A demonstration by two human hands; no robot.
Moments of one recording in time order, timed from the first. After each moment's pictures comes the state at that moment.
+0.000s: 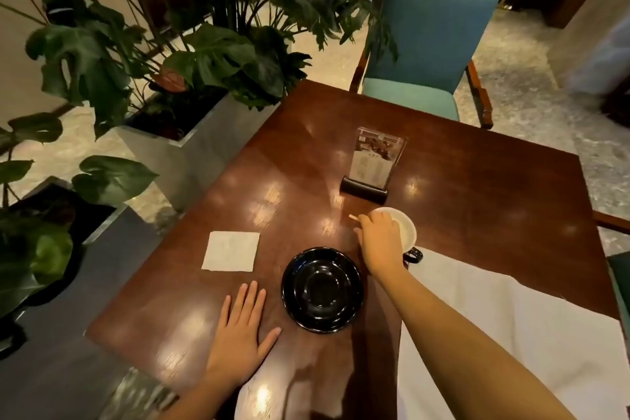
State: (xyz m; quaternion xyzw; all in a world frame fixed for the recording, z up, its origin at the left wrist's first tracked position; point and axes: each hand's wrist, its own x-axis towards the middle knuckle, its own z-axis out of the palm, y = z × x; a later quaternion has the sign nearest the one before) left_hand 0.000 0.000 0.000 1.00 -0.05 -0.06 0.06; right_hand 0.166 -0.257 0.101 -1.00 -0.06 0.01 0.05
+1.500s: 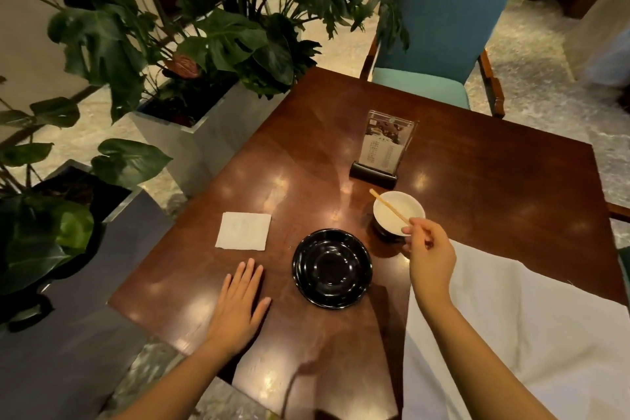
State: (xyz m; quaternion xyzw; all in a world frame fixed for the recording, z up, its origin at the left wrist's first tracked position) left_hand -0.006 0.023 0.018 0.99 -0.03 -0.05 0.13; right_hand 0.078 -0.277 0.152 -0.78 0.21 -0.13 0.57
